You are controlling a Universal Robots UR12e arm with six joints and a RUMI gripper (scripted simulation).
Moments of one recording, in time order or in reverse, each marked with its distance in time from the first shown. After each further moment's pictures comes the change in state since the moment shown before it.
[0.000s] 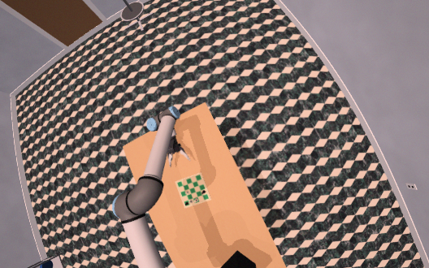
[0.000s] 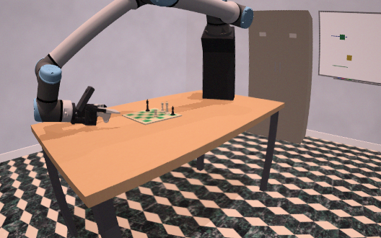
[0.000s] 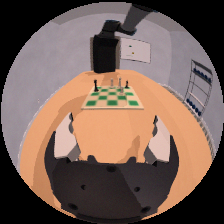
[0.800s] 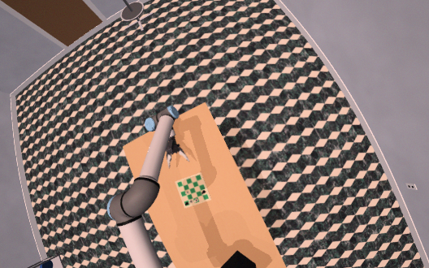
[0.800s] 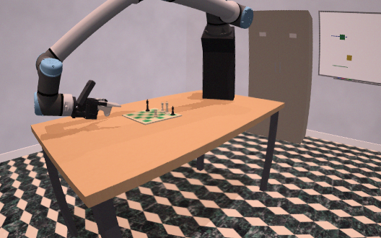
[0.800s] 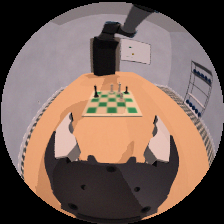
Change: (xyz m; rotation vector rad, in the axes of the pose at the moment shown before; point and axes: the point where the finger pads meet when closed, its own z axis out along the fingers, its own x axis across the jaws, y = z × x) arm 0.001 -0.027 0.000 0.008 0.000 -0.002
